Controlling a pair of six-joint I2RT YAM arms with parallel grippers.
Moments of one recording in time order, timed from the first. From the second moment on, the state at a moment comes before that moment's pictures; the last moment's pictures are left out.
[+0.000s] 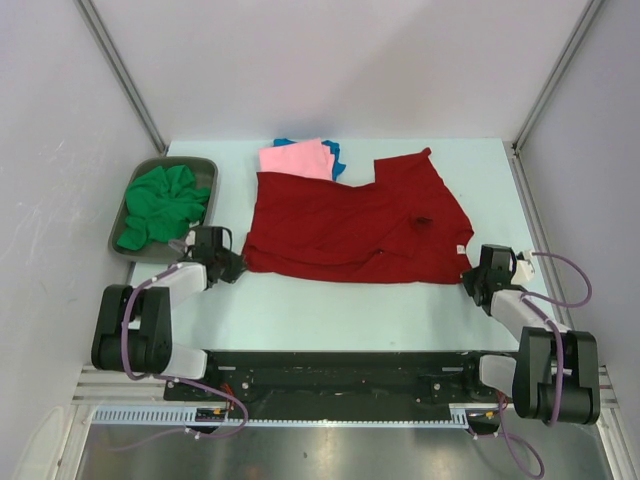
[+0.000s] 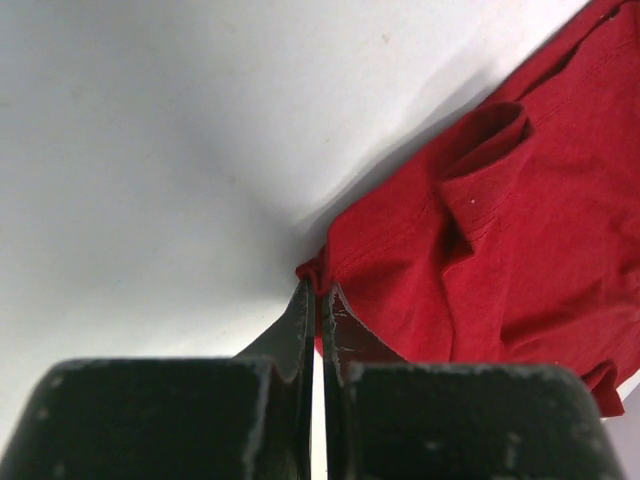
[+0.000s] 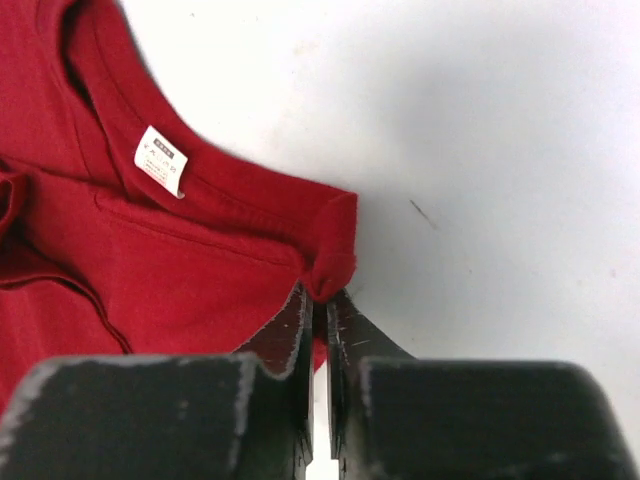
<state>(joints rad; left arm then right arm) -0.06 1.42 0.57 -0.09 -0.02 -1.11 -0.09 1.16 0.38 -0.07 0.19 1.05</state>
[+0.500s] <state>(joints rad) -0.06 1.13 0.44 -0.25 -0.01 -1.07 -0.18 1.00 0.39 -0.25 0.20 0.95</state>
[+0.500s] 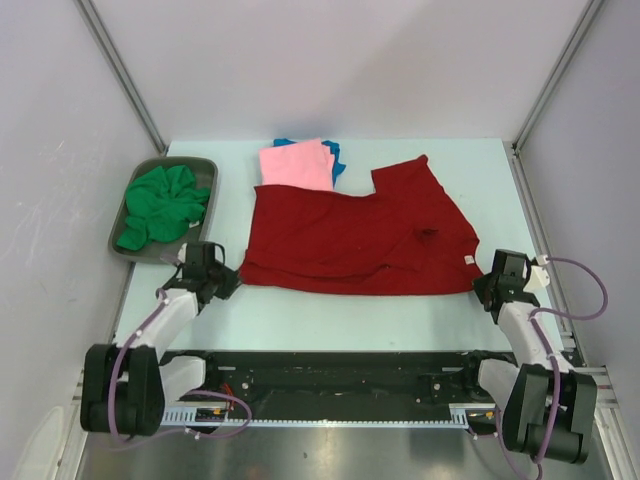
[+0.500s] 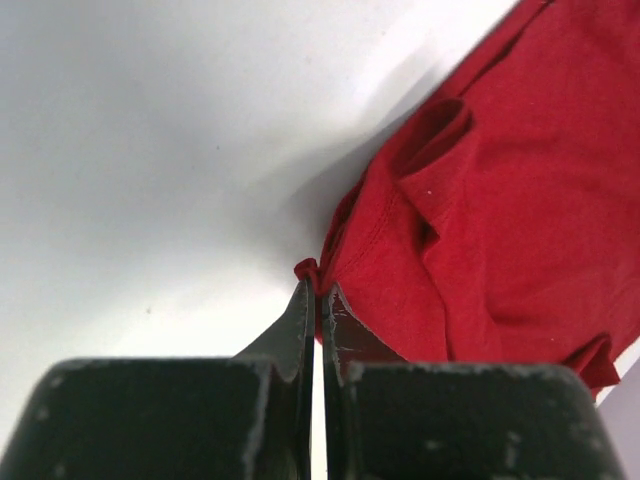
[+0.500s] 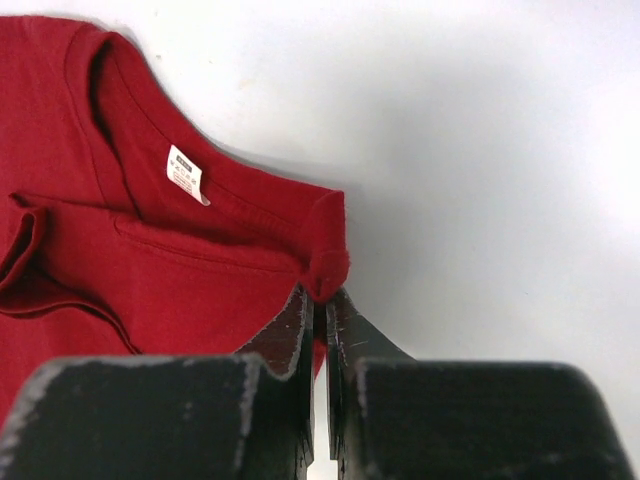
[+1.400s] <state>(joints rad) -0.06 0.59 0.32 -0.65 -0.01 -1.04 -0.19 0.65 0.37 -0.65 0.18 0.93</state>
